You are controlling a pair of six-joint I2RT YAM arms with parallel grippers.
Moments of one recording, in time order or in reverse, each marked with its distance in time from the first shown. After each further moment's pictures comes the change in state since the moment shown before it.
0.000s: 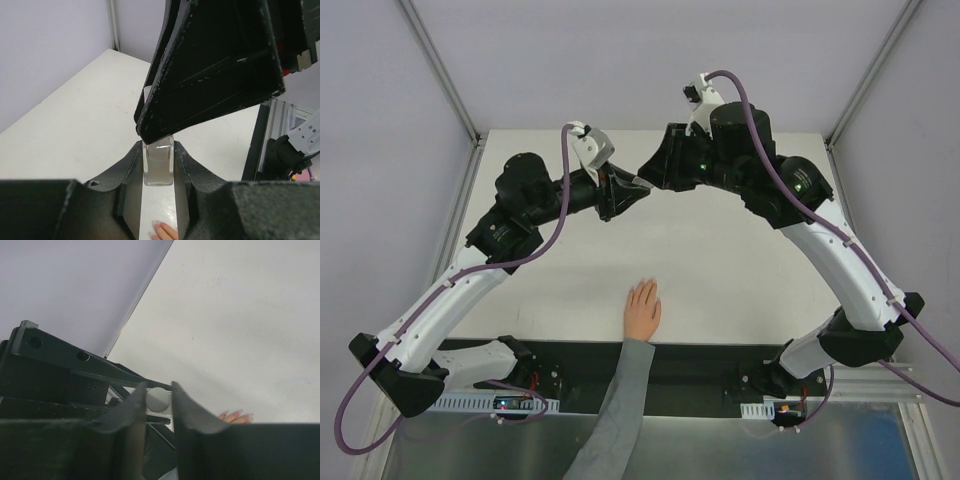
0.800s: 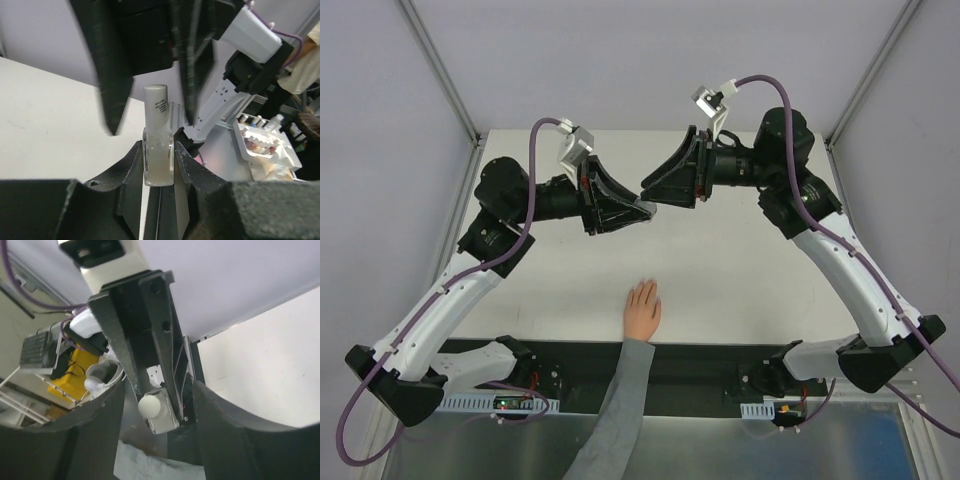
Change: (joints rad) left arm 0.066 -0.042 -0.037 0.193 0.415 -0.437; right arm -0.227 -0.173 -0.428 0.680 -0.943 0.063
